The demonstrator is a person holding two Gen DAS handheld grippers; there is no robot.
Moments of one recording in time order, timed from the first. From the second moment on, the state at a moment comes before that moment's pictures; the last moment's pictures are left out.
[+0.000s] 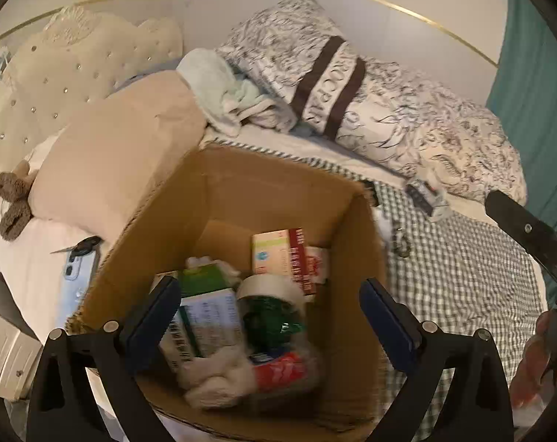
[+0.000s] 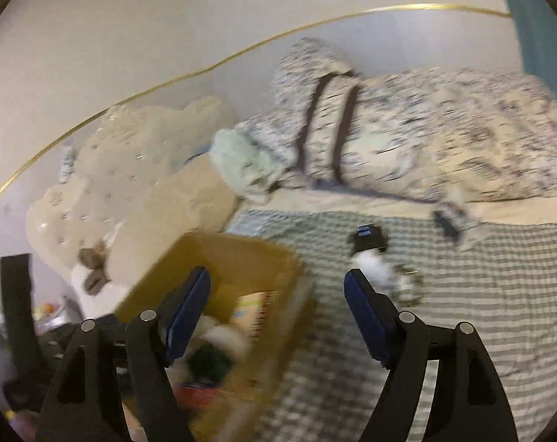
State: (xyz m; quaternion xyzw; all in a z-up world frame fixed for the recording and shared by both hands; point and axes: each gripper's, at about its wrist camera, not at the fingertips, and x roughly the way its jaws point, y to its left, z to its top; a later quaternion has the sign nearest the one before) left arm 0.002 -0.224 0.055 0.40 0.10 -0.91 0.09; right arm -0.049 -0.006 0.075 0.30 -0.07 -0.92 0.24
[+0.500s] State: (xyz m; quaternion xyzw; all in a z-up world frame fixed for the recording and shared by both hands) left arm -0.032 -0.089 0.063 0.39 0.06 -0.92 0.02; right arm -0.049 0.150 0.049 0.30 -0.08 -0.94 0.13
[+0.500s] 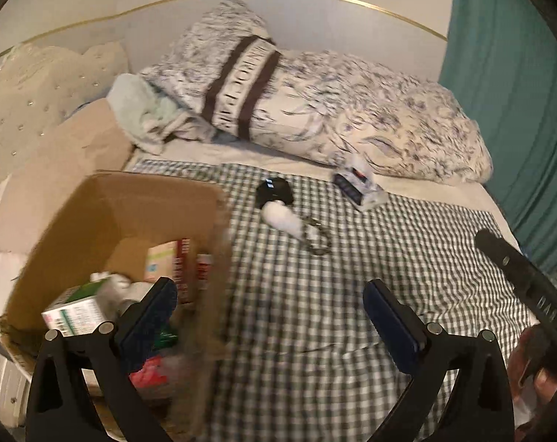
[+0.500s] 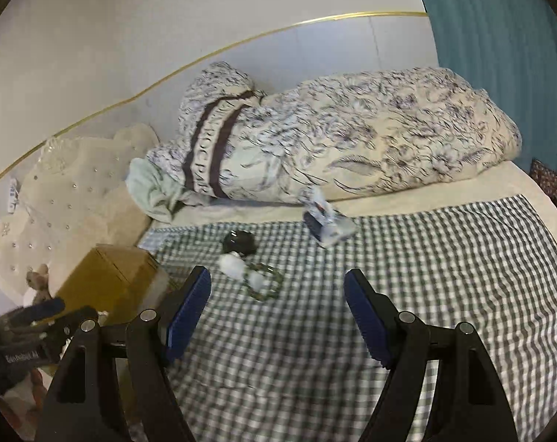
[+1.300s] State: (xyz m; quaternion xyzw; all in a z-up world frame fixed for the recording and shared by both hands) left arm -0.191 -0.022 -0.072 0.46 0.07 -0.89 0.05; right arm -0.197 0.187 -0.018 0.33 -0.05 -0.94 0.09
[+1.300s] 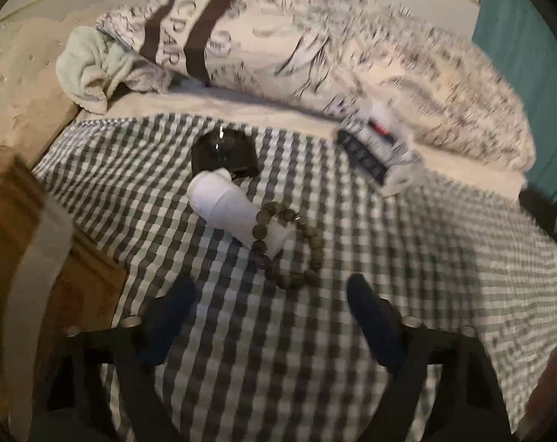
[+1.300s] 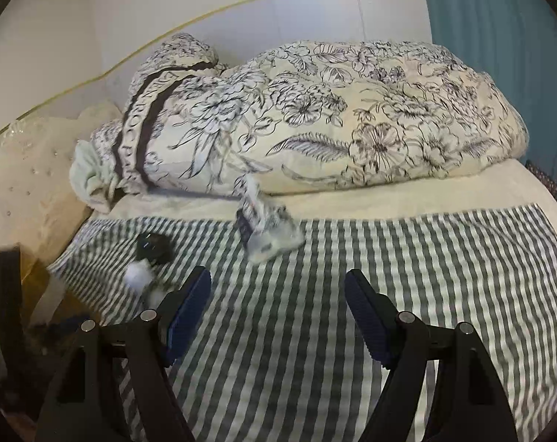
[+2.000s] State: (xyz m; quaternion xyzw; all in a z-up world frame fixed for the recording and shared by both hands) left arm -0.245 -0.032 -0.126 0.46 0.07 -0.88 0.08; right arm -0.331 0.132 -0.094 0.38 0.02 -0.92 0.09
